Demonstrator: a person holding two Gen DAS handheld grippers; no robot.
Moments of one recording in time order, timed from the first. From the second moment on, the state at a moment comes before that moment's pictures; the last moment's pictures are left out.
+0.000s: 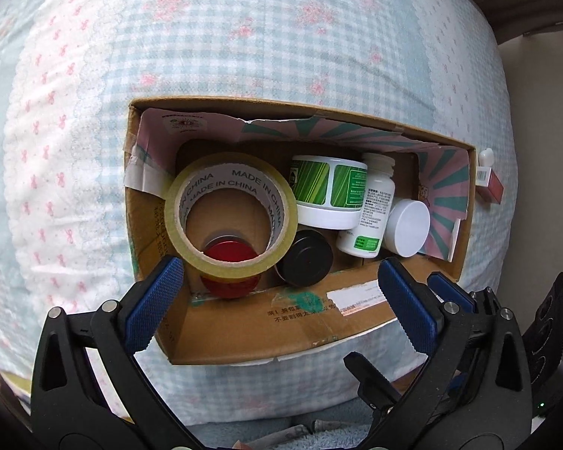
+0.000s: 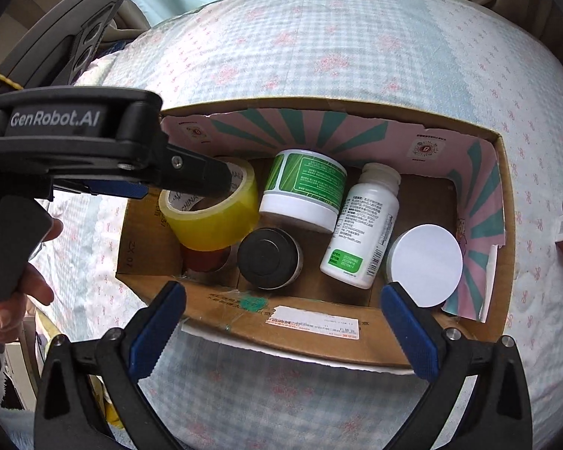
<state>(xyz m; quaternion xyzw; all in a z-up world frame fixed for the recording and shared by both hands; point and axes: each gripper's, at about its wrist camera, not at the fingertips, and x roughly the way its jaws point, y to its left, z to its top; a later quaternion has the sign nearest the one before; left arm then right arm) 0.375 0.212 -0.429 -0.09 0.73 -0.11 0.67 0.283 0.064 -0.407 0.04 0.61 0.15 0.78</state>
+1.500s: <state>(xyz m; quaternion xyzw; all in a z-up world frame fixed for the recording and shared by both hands) 0.219 0.054 -0.211 -0.02 0.51 -0.08 0.86 0.190 -0.209 -0.202 0.02 0.47 0.00 0.88</state>
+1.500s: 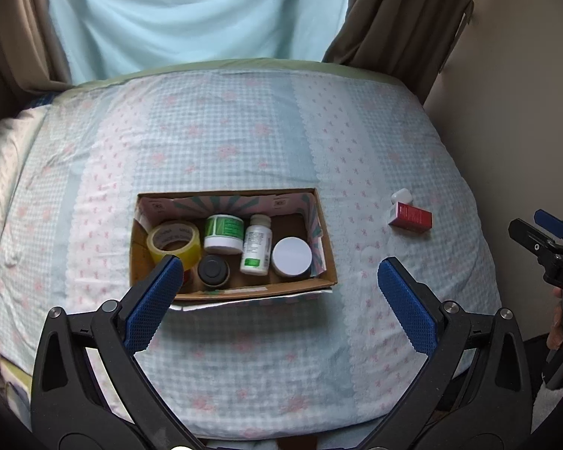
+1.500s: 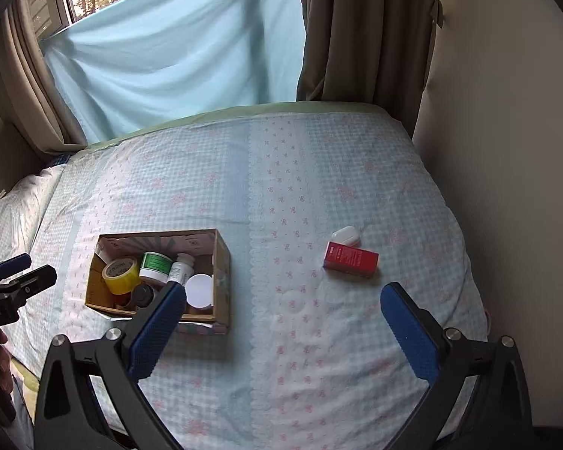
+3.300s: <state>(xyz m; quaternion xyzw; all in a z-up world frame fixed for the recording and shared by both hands) 0.384 -0.233 -0.556 -0.48 0.67 0.06 0.57 0.409 -0.299 -0.512 -0.46 0.41 0.58 0.54</state>
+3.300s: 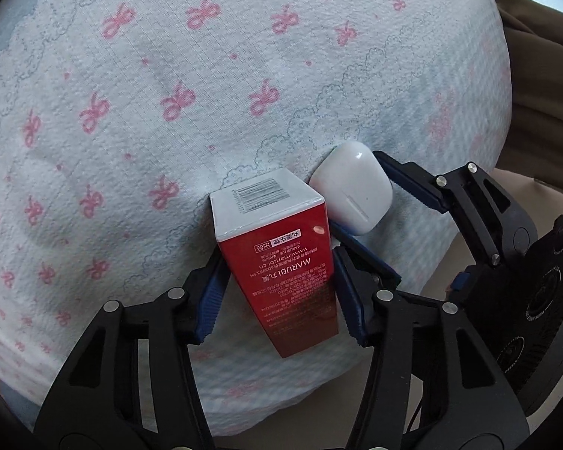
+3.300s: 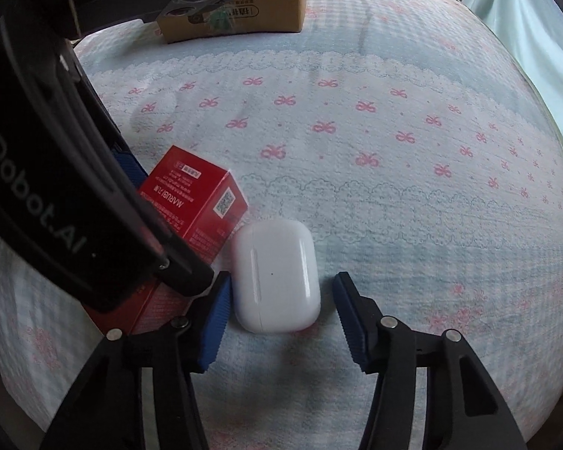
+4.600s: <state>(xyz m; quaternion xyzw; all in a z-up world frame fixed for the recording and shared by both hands) 0.306 -0.076 -0.292 -0.31 0.55 -0.03 0.78 0.350 -0.269 -0.280 -0.22 0.46 0.32 0.80</state>
